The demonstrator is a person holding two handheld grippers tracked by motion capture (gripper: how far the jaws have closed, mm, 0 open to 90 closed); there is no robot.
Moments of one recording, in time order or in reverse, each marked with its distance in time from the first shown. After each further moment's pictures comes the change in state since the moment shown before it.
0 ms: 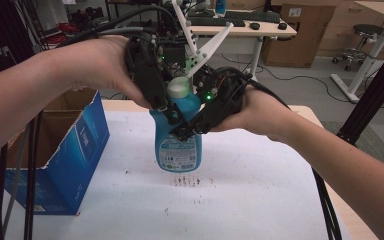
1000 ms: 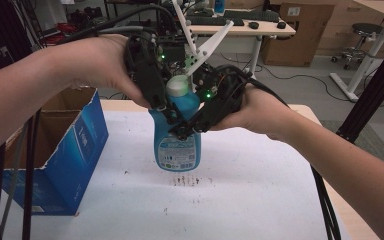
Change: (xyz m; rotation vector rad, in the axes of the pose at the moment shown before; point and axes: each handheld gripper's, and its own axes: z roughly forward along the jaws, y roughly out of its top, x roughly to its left) left arm 0.002 0.003 0.002 0.030 0.007 -0.008; right arm 0.000 -0.001 -0.002 -0.006 0.006 -0.004
